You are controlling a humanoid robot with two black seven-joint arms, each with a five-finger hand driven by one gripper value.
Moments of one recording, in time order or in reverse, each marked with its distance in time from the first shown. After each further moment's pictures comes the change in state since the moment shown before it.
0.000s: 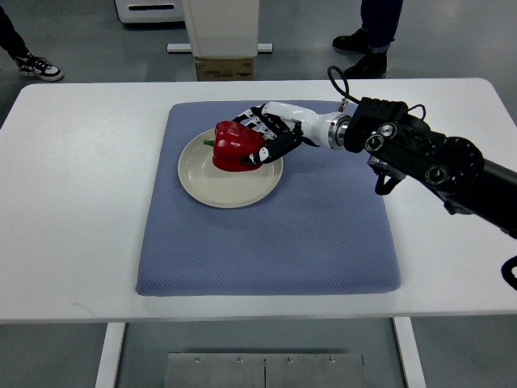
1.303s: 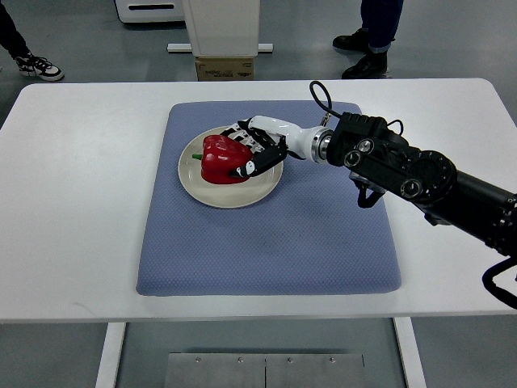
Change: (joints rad) left arm 0.000 0.000 0.000 0.000 0.000 0.000 0.000; right arm -0.032 0.062 -0.039 -0.056 -0.005 -0.034 0.021
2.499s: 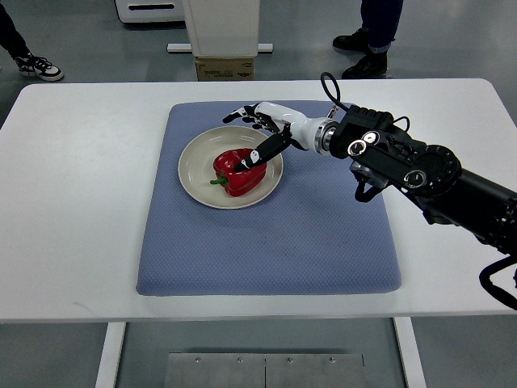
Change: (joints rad) left arm 0.000 0.000 0.000 0.000 0.000 0.000 0.000; right arm 0.003 -0.002 0.062 -0.008 0.079 -0.026 -0.022
